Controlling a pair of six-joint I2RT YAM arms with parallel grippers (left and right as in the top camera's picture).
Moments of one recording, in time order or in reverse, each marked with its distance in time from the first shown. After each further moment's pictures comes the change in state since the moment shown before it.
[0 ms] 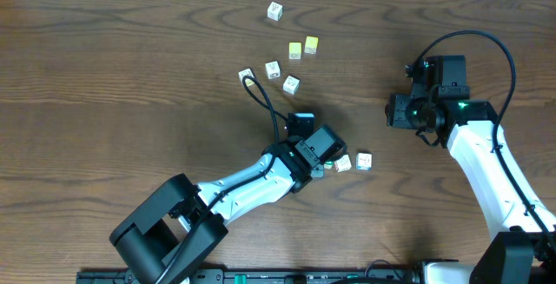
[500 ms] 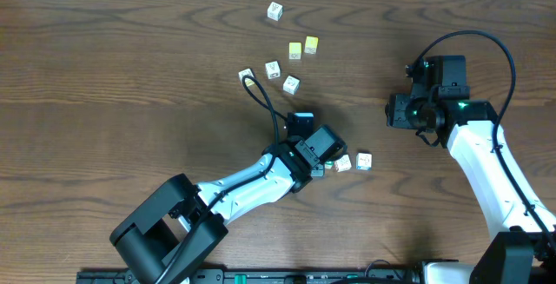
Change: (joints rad) left arm 0.000 0.000 0.000 0.007 -0.011 -0.003; right arm 0.000 0.000 0.000 0.000 0.000 0.000
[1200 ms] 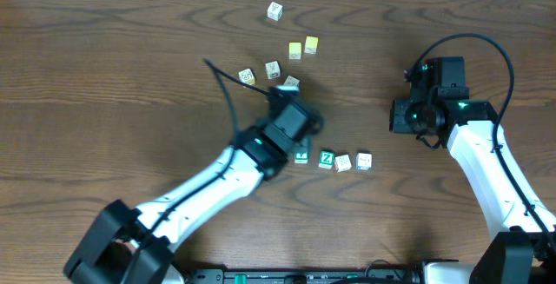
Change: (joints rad) left arm 0.154 -0.203 0.002 -0.025 -0.001 0.167; right arm 0.000 0.000 0.000 -0.070 -0.008 -0.011
